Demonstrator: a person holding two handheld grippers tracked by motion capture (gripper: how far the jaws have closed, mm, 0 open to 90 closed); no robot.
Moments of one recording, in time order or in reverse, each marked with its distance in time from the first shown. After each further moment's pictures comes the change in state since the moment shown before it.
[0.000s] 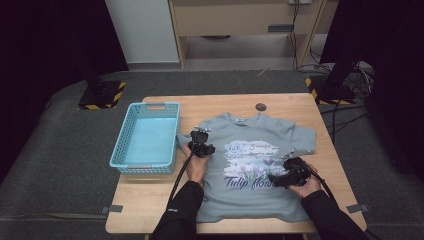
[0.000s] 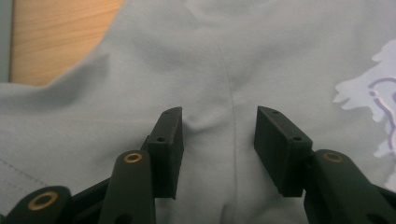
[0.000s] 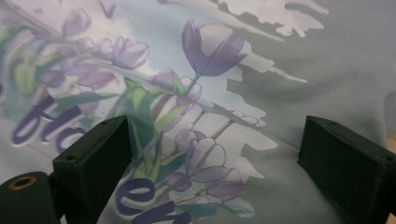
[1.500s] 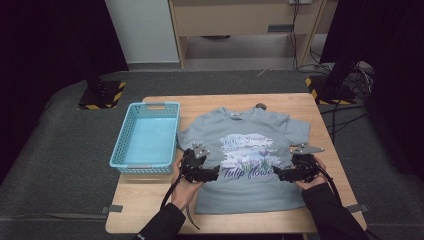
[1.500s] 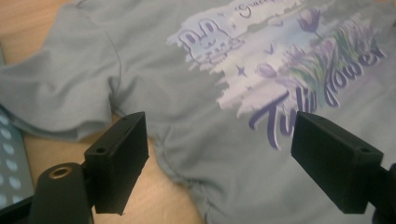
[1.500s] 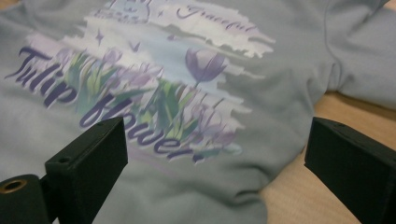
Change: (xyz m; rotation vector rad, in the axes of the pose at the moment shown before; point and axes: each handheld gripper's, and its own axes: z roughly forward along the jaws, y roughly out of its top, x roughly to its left) left arm -0.019 -0.057 -0.122 -0.133 -0.224 0.185; right arm -0.004 0.010 -0.035 -0.164 -0.030 0.021
